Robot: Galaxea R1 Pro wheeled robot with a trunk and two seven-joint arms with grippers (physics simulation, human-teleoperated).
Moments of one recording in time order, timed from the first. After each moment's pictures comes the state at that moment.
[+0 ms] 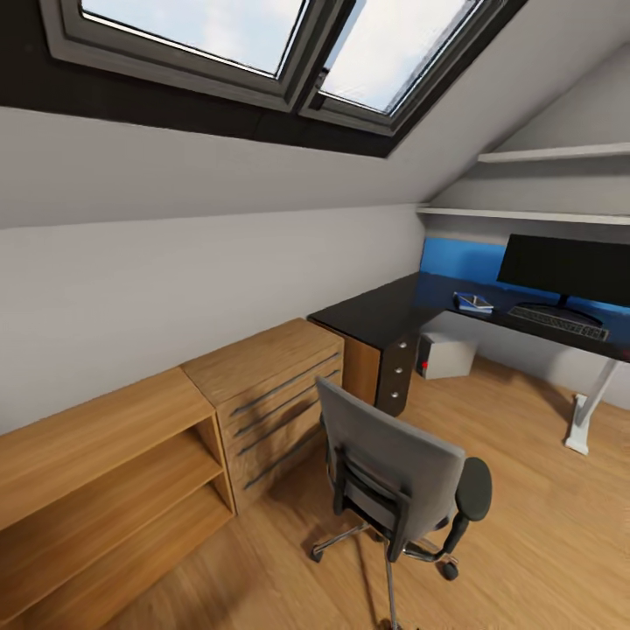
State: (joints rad) left arm 0.15 -0.08 0.18 -0.20 0.01 -0.93 0.27; right arm -0.15 0.04 0.39 -0.21 -0.20 -0.94 -0.43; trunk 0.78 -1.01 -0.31
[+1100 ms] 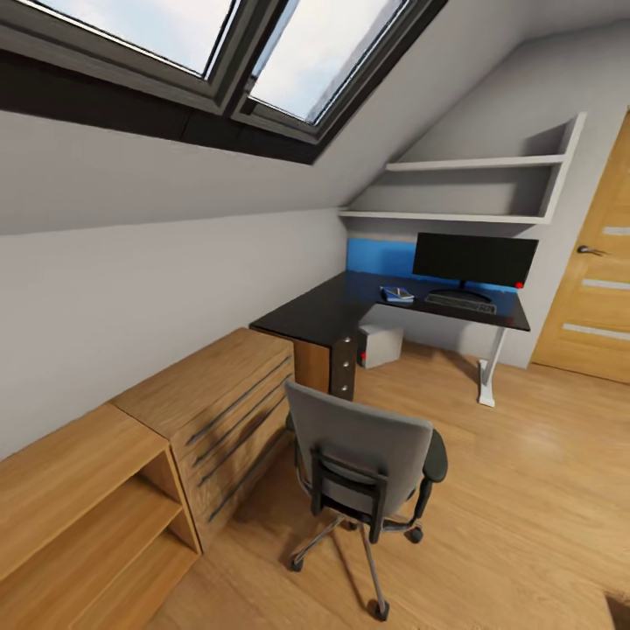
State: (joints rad) left arm 0.15 -0.07 0.18 -0.20 0.01 -0.93 0.27; right arm -0.15 0.04 0.39 -0.21 -0.20 -0.94 -0.43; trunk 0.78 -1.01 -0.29
